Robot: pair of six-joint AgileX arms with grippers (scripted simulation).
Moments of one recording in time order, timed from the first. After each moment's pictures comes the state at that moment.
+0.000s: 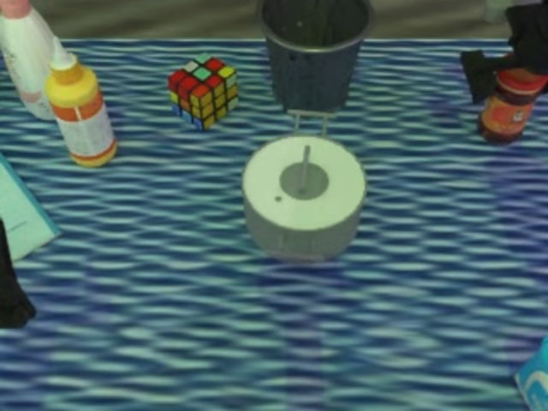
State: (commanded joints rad) left arm 0.00 0.00 0.00 0.00 0.00 0.00; right arm 0.02 2.57 2.33 -1.03 -0.03 -0.13
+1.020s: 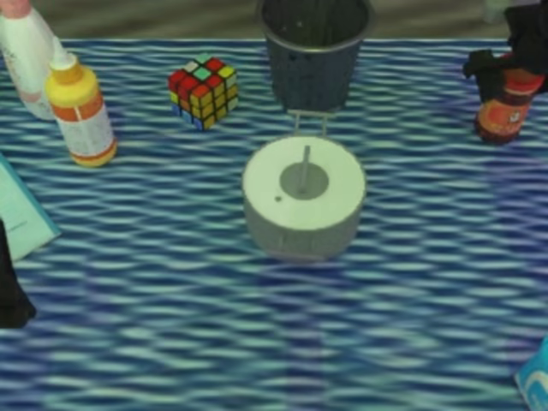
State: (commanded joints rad) left arm 0.00 0.00 0.00 0.00 0.00 0.00; right arm 0.02 2.57 2.33 -1.03 -0.03 -0.13
